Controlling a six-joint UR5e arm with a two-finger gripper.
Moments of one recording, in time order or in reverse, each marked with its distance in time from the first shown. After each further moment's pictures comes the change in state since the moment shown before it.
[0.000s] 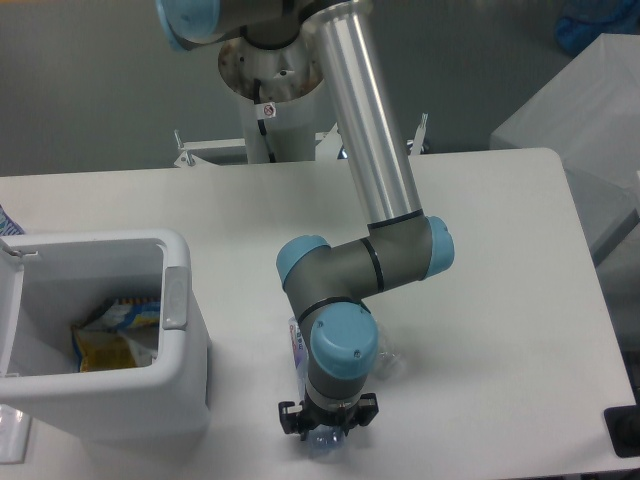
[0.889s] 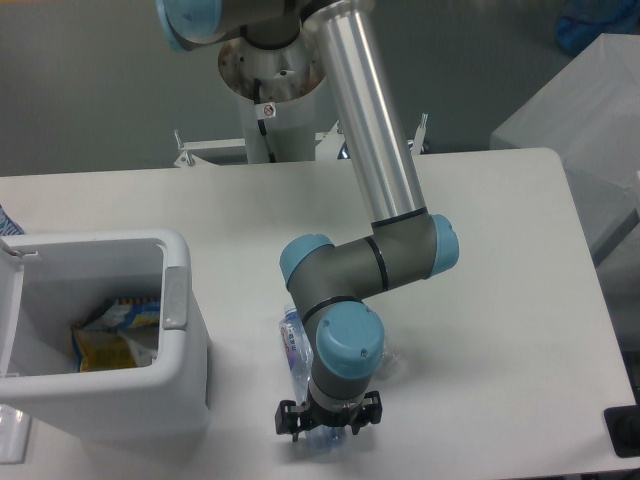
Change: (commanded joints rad) arm 0.003 -0.008 0.012 -0.002 -0.020 -0.005
